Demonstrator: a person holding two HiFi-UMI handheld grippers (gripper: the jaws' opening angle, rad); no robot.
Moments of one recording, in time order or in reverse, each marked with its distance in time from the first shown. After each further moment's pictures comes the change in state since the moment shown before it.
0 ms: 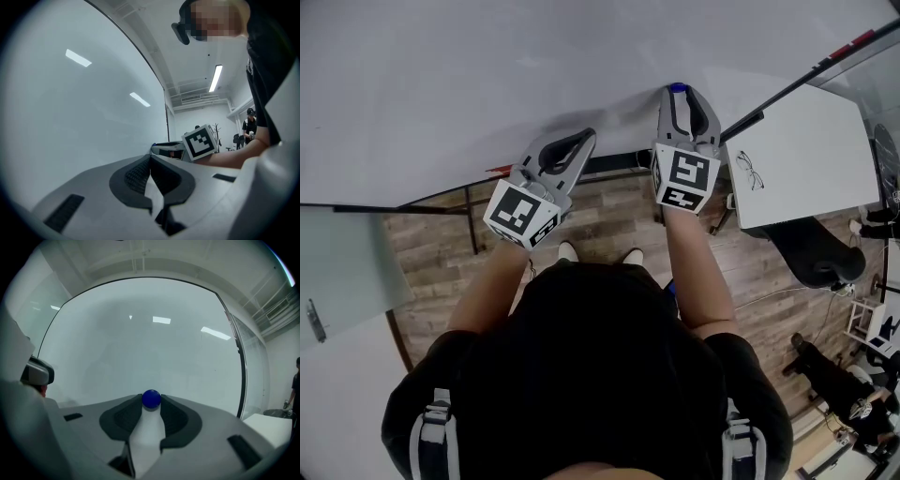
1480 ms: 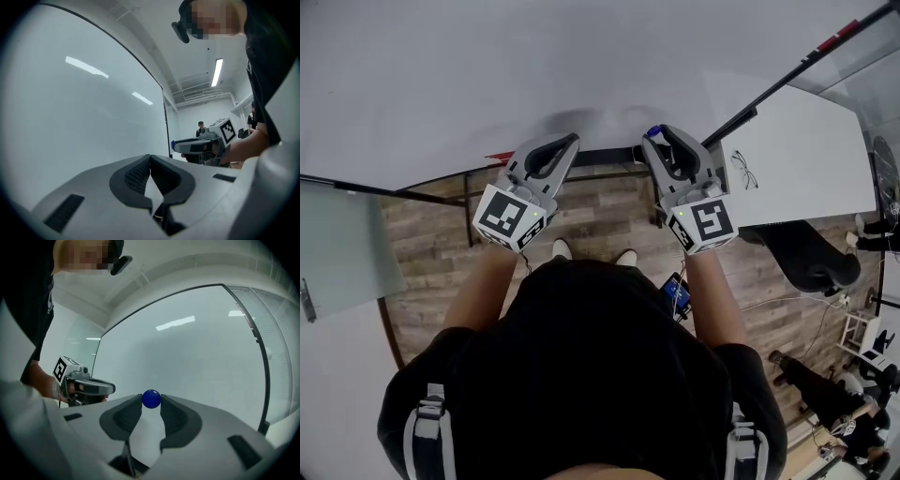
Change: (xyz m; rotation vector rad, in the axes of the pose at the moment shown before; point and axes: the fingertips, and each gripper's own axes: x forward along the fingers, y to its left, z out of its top) left arm -0.038 -0.025 -0.004 0.029 0.029 0.077; right arm -0.110 0.053 0.003 0.082 -0.088 0.540
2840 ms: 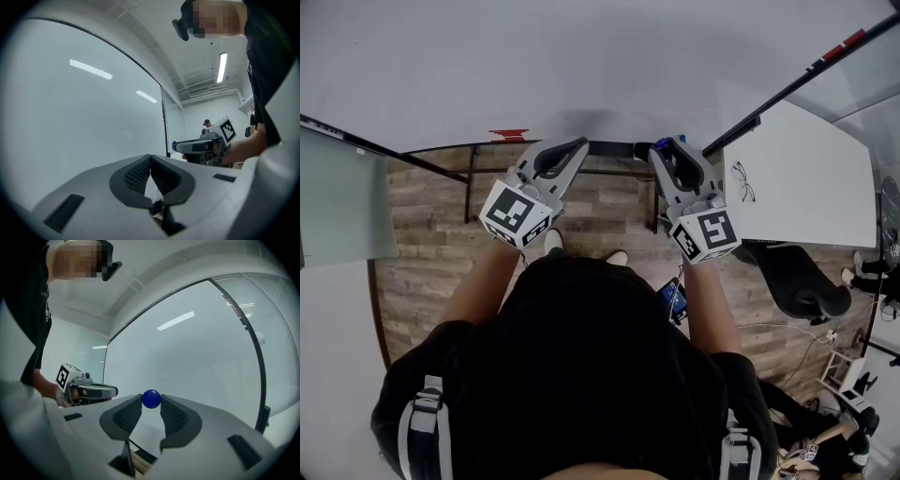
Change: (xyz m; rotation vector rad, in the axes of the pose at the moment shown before) left arm 0.001 -0.053 -0.012 -0.013 0.023 0.086; right arm -0.047 -0.005 -0.020 0.099 -0.015 0.124
